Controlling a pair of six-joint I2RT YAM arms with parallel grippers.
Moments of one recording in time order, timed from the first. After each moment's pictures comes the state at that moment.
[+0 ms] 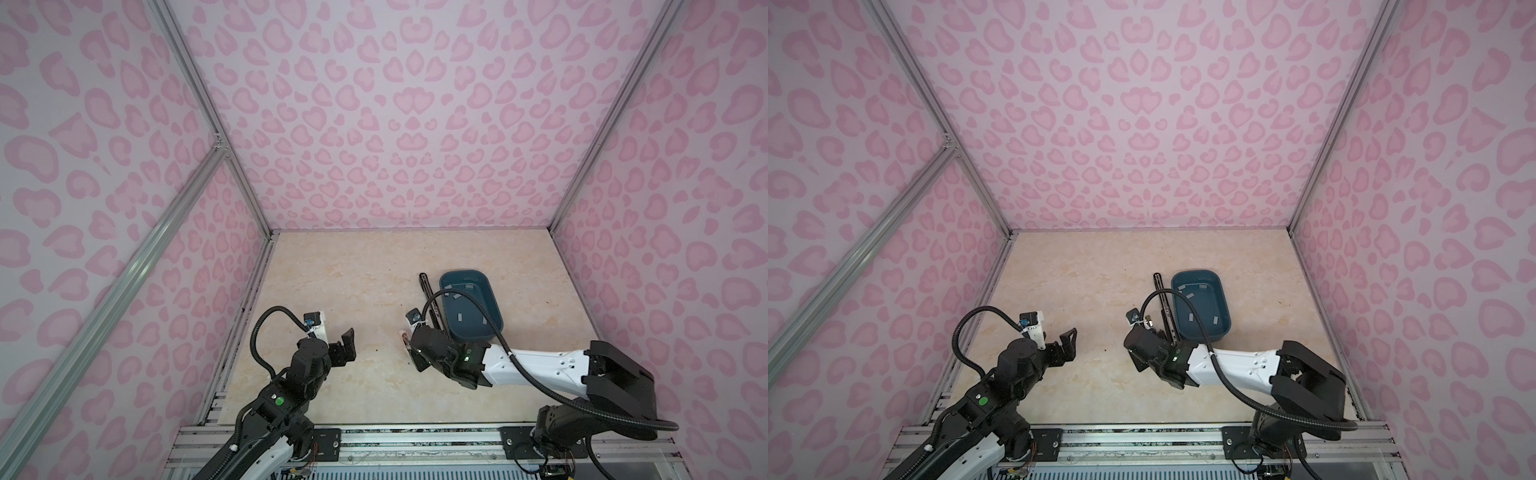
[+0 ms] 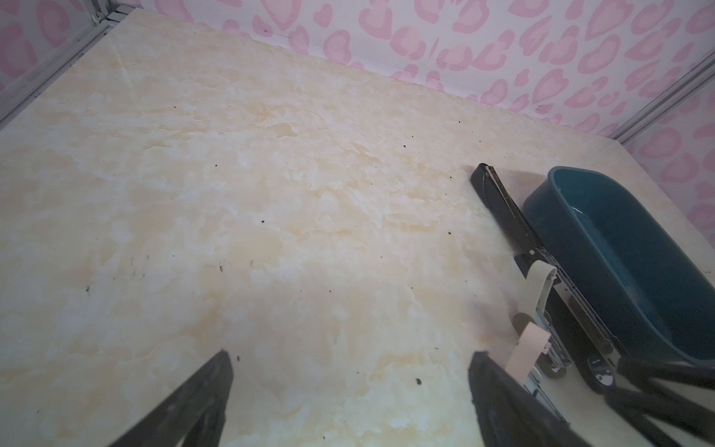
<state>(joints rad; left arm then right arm) -0.58 0.48 0.33 -0.35 -0.34 -0.49 1.07 1.45 0.83 -0.17 0.40 0.38</state>
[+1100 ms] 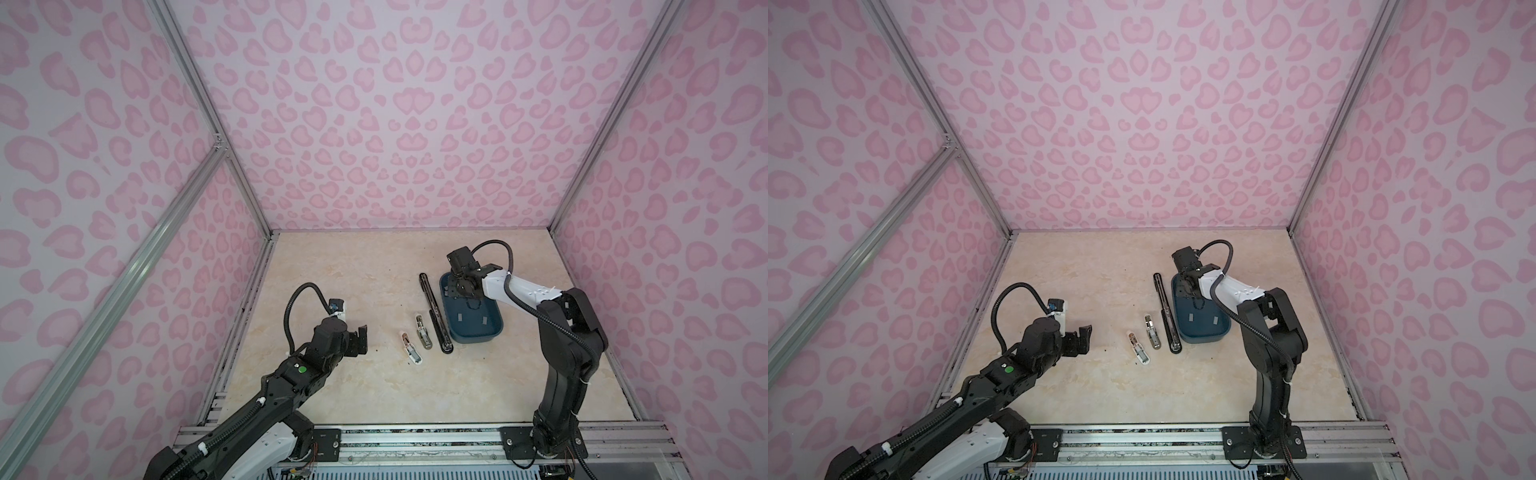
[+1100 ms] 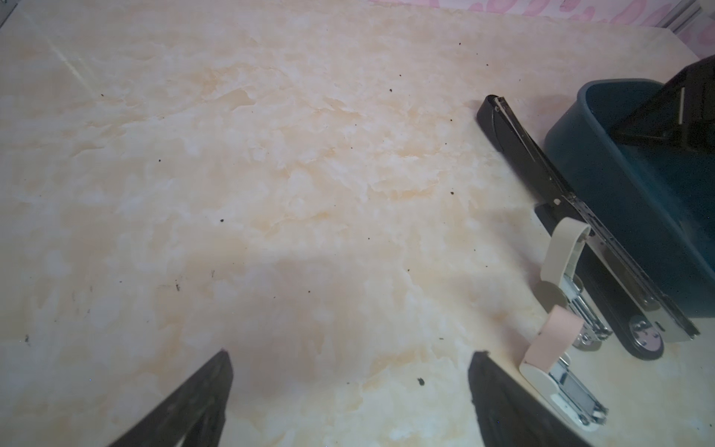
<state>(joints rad) -0.58 0.85 0.44 -0.24 -0.25 -0.37 0.44 1.93 1.35 -0.54 0.27 0.48</state>
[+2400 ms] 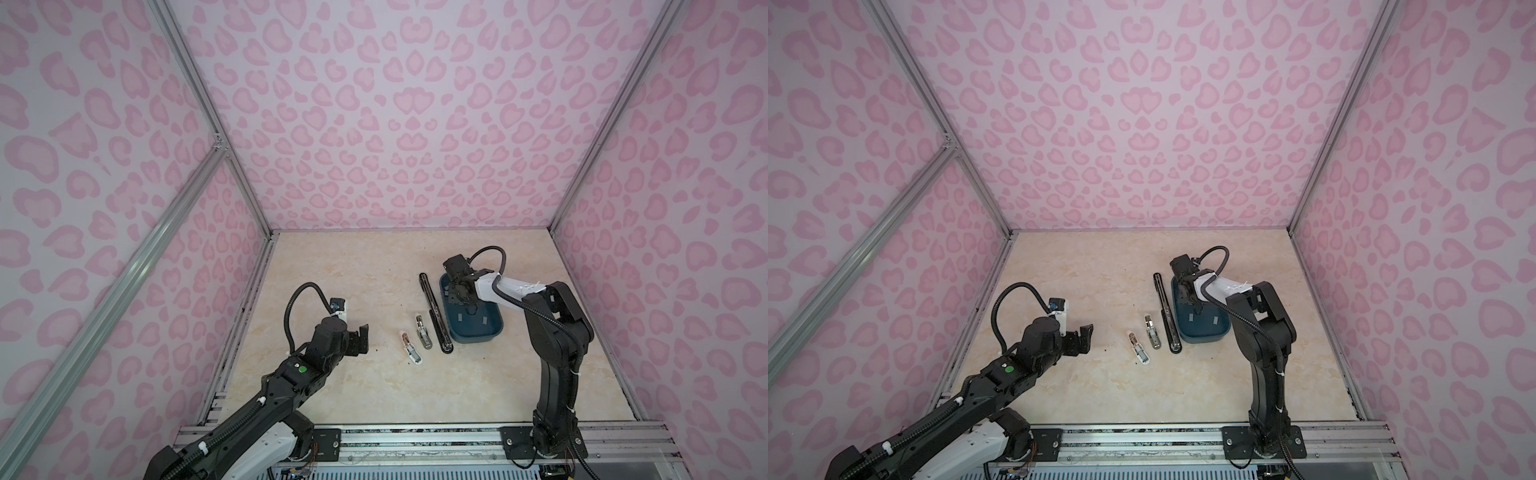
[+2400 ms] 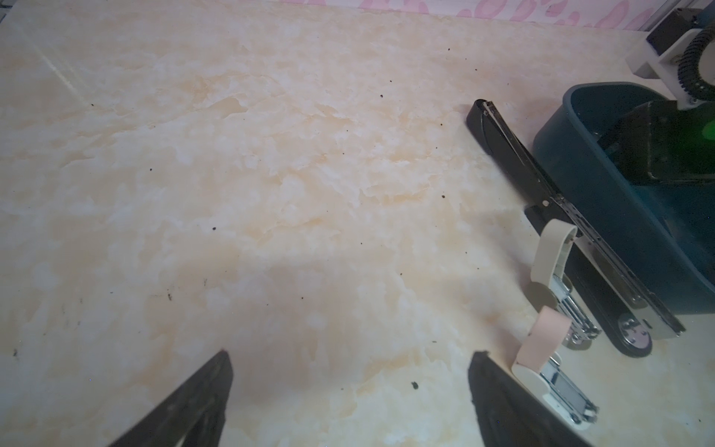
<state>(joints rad) -0.58 0.85 0.44 -0.22 -0.24 -0.37 0.44 2.01 1.31 -0.50 0.33 0.50</state>
